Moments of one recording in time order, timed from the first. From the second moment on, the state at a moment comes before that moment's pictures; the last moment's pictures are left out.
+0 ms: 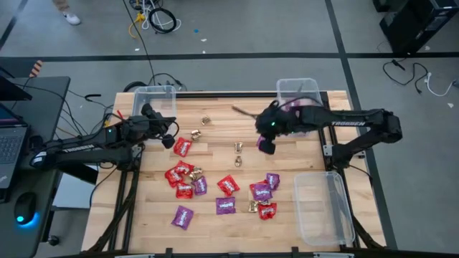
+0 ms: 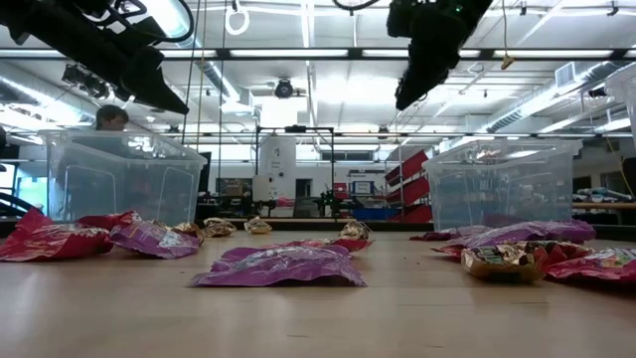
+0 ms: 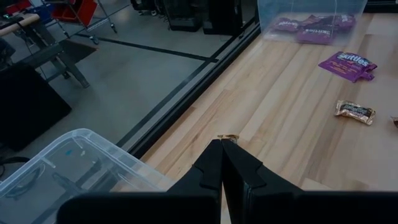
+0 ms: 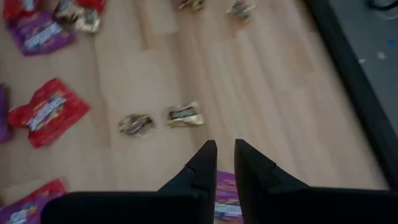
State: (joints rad) left arm 0.25 0.55 0.49 -0.35 -0.47 0.02; right arm -0.13 1.41 1.21 -0.76 0.16 0.07
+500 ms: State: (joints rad) left arm 0.25 0.55 0.49 -0.36 -0.47 0.02; right arm -0.05 1.67 1.21 -0.77 0.27 0.10
